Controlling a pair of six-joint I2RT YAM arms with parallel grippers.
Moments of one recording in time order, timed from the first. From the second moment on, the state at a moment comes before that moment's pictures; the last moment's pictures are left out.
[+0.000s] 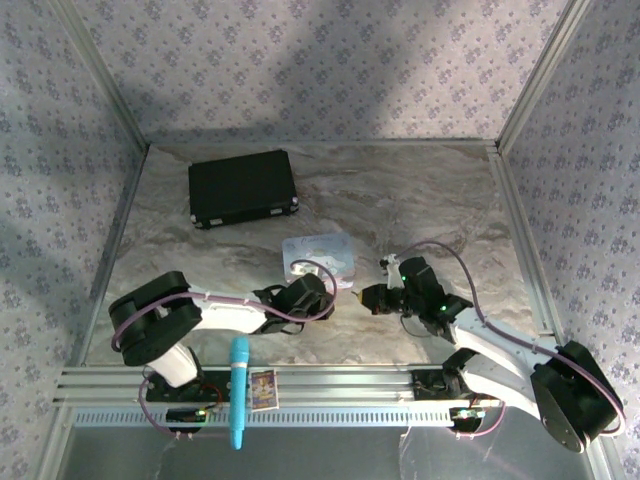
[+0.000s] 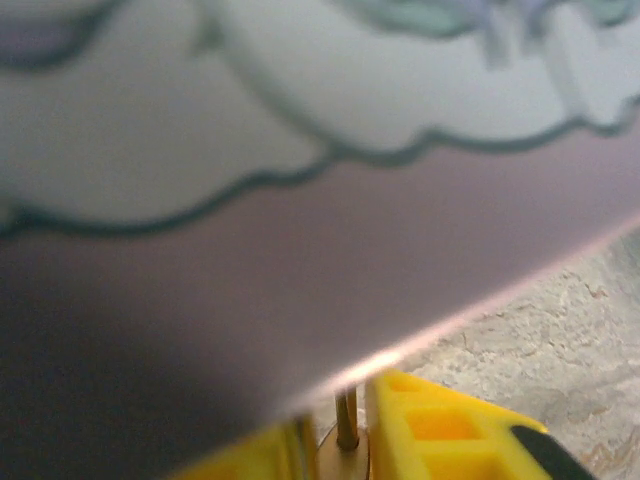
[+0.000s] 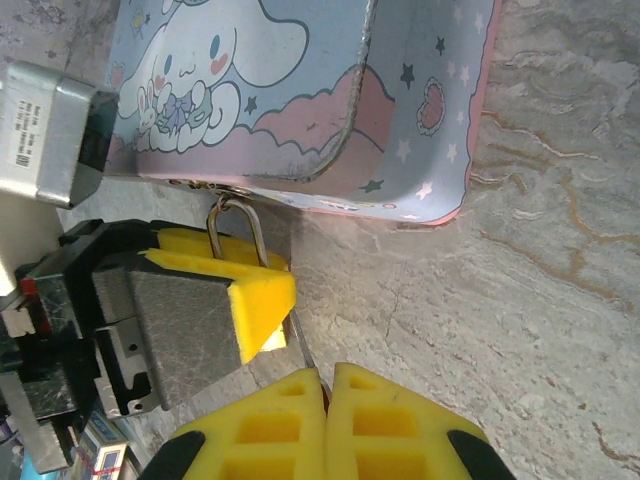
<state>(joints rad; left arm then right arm) -1.09 1.60 0.61 0.16 -0.14 -1.00 0.60 0.99 0.31 0.01 -0.39 0.63</state>
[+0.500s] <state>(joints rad) -1.11 1.58 0.59 0.18 -0.20 -1.14 0.59 1.05 0.22 0.16 -0.46 0.90</state>
